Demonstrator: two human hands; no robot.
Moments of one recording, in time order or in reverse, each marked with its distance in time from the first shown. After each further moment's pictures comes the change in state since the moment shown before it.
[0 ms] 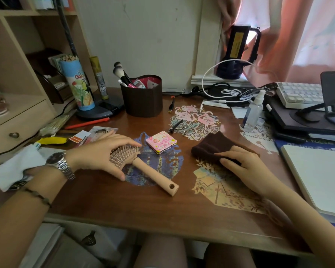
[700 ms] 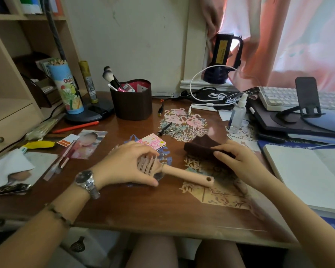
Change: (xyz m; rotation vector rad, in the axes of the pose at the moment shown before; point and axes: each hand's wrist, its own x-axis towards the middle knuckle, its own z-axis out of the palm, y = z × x) left_hand 0.025 0.069 0.036 0.040 0.223 0.026; right_hand -0.005 -0.004 -0.020 0.048 0.081 0.049
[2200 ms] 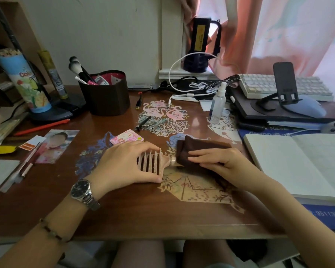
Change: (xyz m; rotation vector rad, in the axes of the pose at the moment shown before) left_hand 0.022 0.051 0.016 0.081 0.028 -0.056; right_hand -0.021 0.020 -0.010 0.044 -0.163 -0.239
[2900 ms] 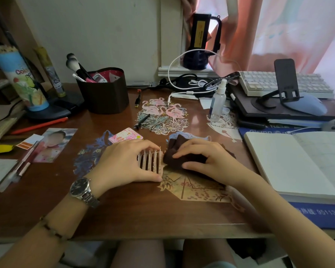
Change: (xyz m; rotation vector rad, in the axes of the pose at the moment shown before) left_hand 0.004 -0.001 0.002 -0.029 -0.001 0.015; right_hand 0.026 -0.011 0.016 0.013 0.000 -0.078
